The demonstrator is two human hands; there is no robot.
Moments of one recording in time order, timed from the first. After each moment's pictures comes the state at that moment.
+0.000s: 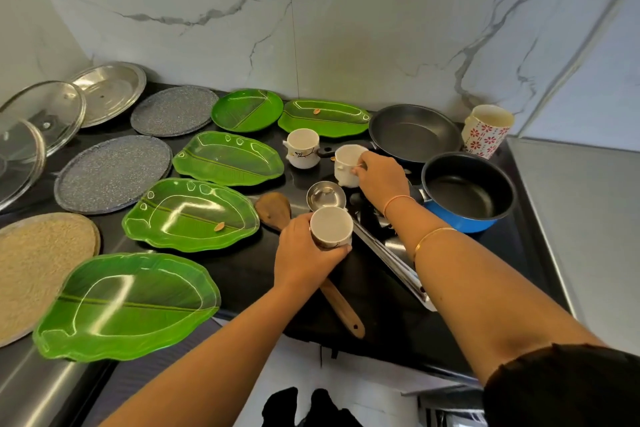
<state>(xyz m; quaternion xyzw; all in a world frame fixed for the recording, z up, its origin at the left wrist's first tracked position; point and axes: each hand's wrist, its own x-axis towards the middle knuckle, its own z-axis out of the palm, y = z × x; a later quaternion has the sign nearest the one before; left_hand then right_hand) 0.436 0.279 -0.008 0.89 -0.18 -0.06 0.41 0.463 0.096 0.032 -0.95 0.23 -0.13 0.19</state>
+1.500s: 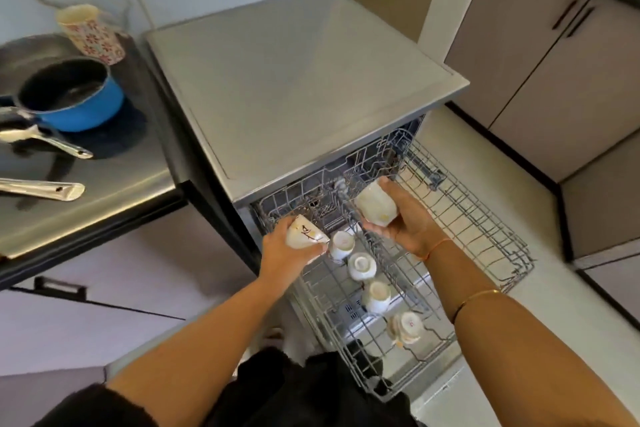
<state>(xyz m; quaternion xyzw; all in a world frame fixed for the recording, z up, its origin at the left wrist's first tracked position) -0.023 0.142 -0.089 0.76 -0.36 -0.41 0.36 -0.211 0.032 -0.044 -0.26 0.49 -0.29 0.78</state>
